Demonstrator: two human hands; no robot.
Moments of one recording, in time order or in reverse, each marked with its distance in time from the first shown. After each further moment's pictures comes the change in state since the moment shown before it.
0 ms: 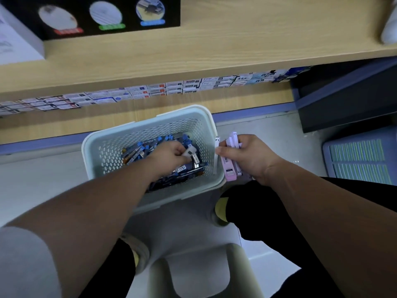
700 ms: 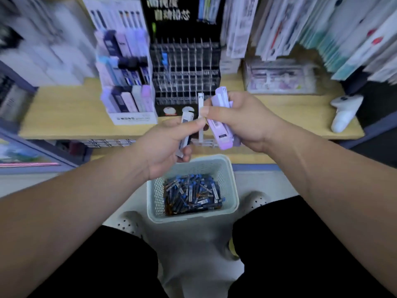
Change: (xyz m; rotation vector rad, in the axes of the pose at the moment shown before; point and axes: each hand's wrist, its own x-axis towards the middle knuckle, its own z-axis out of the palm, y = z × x) left_hand -0.252 0.169 -0.118 -0.755 0.072 0.342; right_hand -0.135 -0.245 0.000 0.129 -0.316 -0.602
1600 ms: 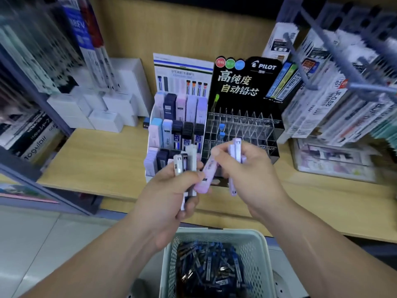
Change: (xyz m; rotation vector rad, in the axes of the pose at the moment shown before) left_hand 0.019 0.030 -0.087 -0.269 0.358 0.128; right_hand 0.102 -0.014 0.079 -0.113 0.260 -0.076
